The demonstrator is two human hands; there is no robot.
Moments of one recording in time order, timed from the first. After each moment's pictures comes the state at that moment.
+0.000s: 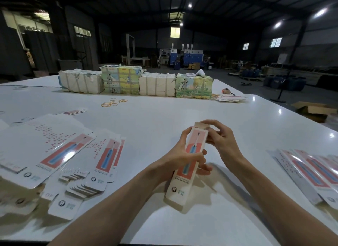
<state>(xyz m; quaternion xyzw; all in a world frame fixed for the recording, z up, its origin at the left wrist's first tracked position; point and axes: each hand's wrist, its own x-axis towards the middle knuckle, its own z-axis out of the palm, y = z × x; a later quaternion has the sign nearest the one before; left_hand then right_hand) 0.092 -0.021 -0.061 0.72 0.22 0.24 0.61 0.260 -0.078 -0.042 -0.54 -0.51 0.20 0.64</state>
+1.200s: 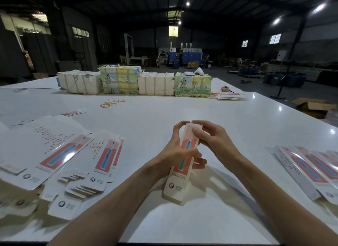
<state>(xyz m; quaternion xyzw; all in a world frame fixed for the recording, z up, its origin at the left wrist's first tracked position) 0.087 -0.013 -0.060 0.69 0.19 0.28 0.64 0.247 -0.084 -0.035 -0.52 -0.52 0.30 0.61</state>
